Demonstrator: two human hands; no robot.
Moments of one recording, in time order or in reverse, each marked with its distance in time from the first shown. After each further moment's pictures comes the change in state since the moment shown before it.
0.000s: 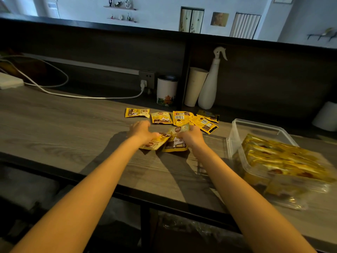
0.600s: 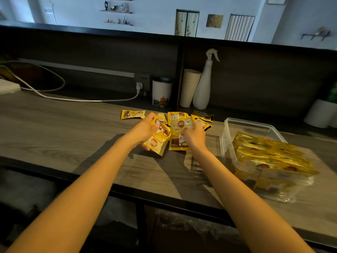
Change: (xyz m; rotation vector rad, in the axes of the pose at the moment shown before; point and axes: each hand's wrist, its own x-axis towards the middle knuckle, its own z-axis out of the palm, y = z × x) left_hand -0.025 0.029 -0.015 -0.239 -0.149 0.106; right_hand -0.018 0.000 -0.018 0.025 0.184 -0.158
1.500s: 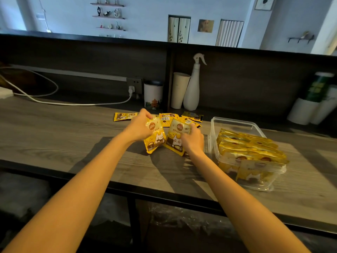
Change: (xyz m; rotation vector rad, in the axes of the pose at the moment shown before) left_hand -0.013 0.020 0.005 0.084 0.085 0.122; right_hand -0.026 0.006 -0.038 -0.135 0.019 -0.020
